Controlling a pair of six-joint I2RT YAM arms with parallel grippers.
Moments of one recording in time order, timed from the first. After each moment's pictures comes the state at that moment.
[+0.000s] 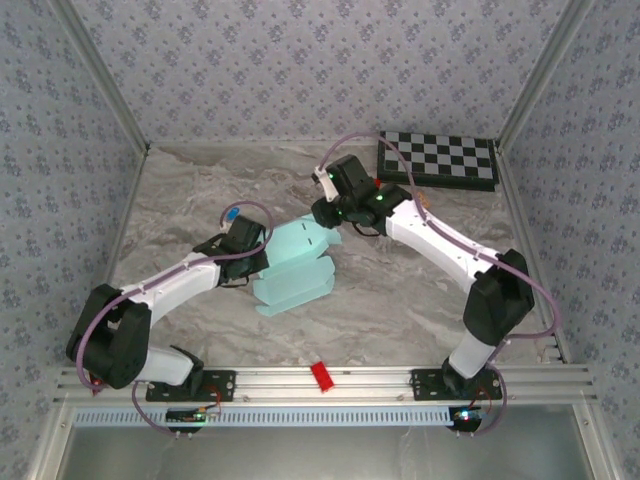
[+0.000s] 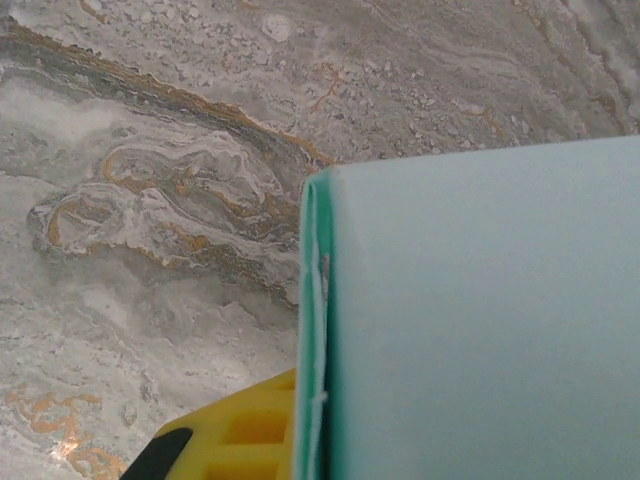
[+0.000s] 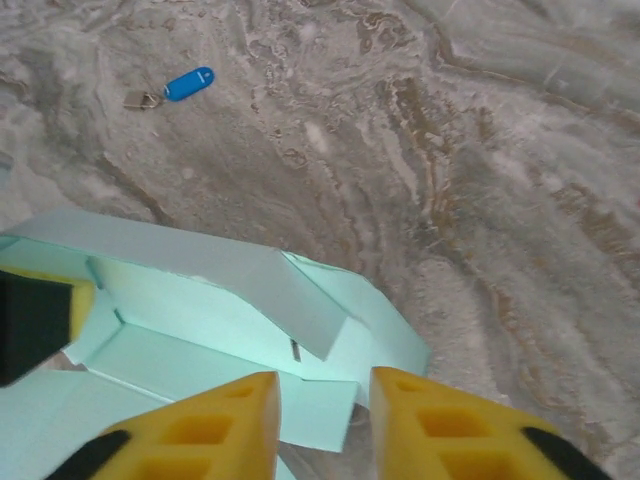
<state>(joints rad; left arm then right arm) -0.53 1.38 0.77 -0.42 -0.16 -0.77 0.69 1.68 1.50 -0.61 -0.04 0.14</state>
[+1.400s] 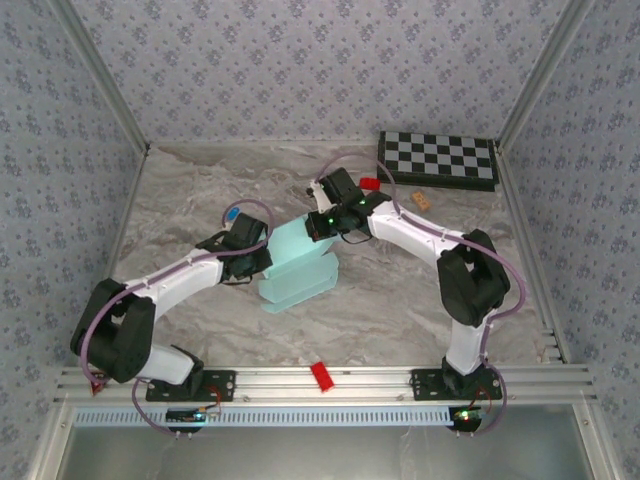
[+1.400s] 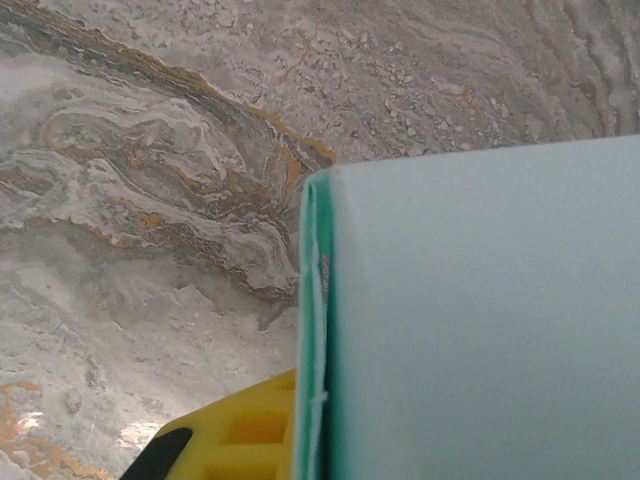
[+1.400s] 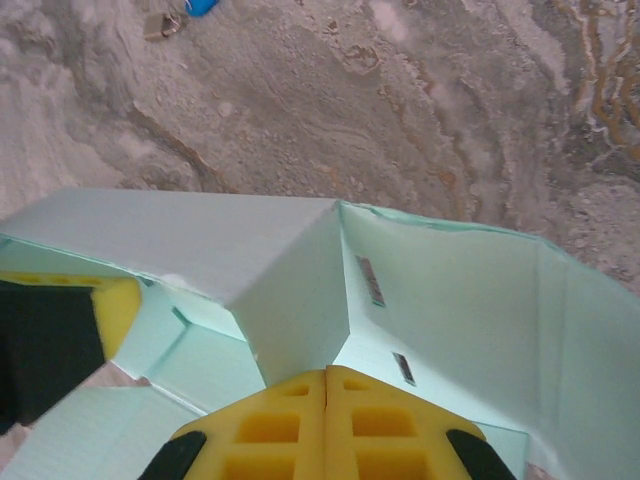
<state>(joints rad) -0.53 1.41 0.79 -0.42 -0.10 -0.83 0.68 1.83 1.43 -0.49 -0.26 0.32</state>
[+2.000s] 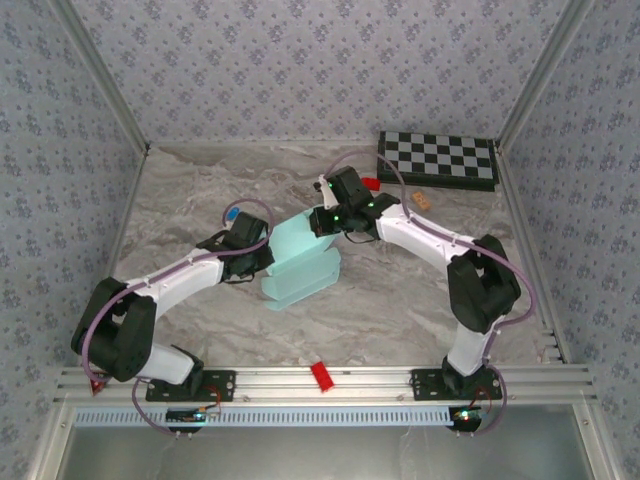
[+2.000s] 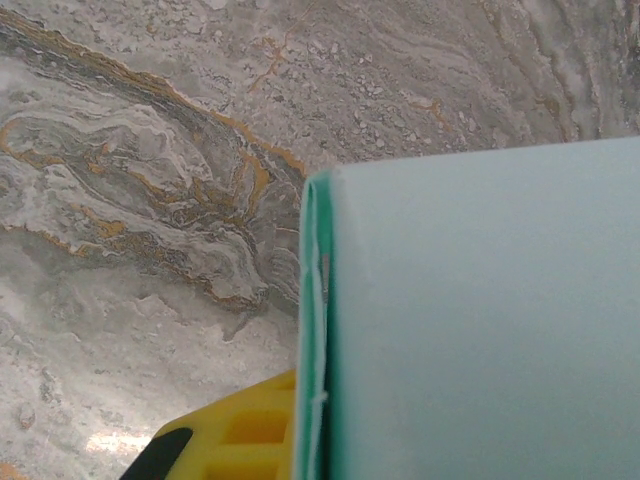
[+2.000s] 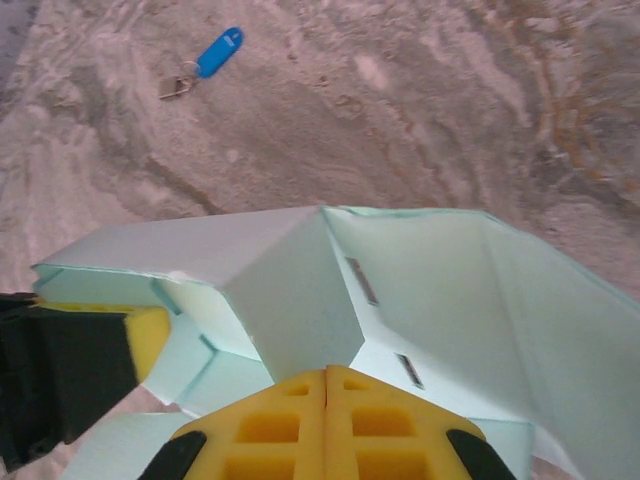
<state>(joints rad) -0.53 1.42 0.79 -0.38 -0.07 -0.86 0.66 1.76 1.37 -0.44 -0.21 0.37</state>
